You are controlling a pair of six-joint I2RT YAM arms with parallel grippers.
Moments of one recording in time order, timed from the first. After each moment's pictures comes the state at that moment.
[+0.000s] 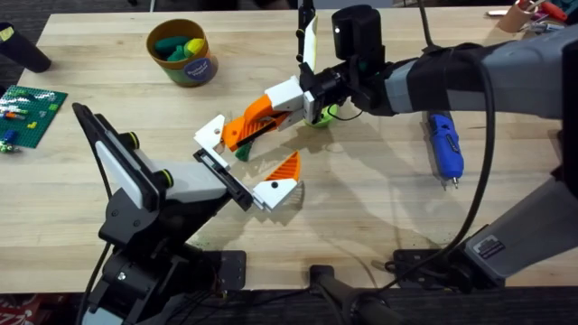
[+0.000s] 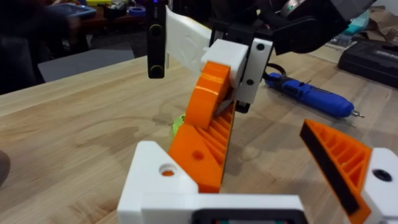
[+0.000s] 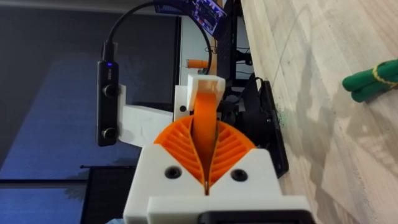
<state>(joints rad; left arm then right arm) -0.39 0.00 0.01 -0.07 0.39 -0.05 0.52 1.88 1.00 0.40 -1.44 1.00</state>
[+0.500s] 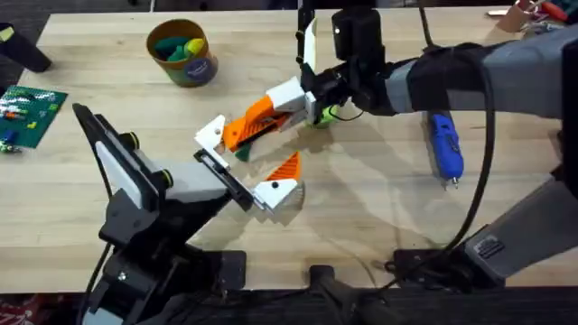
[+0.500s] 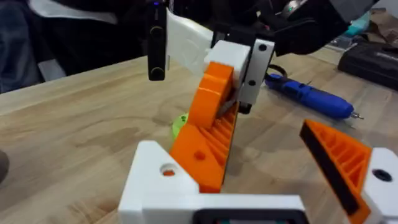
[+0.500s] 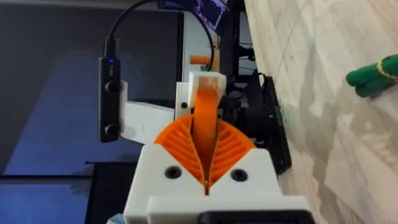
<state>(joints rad) -0.38 0.00 0.01 -0.06 0.39 -0.05 0.51 1.88 1.00 0.39 -1.47 0.99</state>
